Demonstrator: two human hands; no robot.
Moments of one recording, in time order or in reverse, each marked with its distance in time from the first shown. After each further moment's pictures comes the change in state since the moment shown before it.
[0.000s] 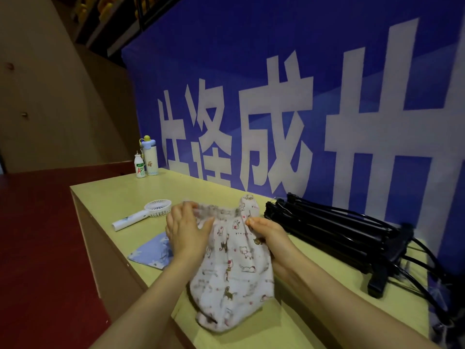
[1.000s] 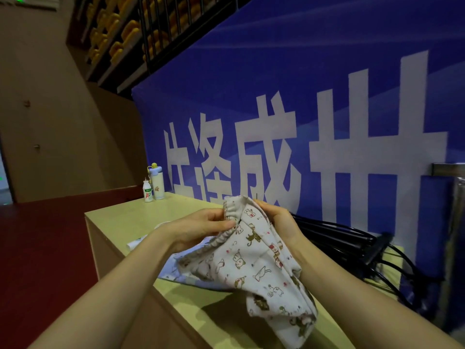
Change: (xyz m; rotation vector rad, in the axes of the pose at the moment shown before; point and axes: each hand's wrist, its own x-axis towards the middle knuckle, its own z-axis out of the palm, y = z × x) left_hand -0.002 0.086 -0.113 -0.491 -1.040 0.028; right_hand -0.062 -0.088 0.022 0.405 -0.196 0.137
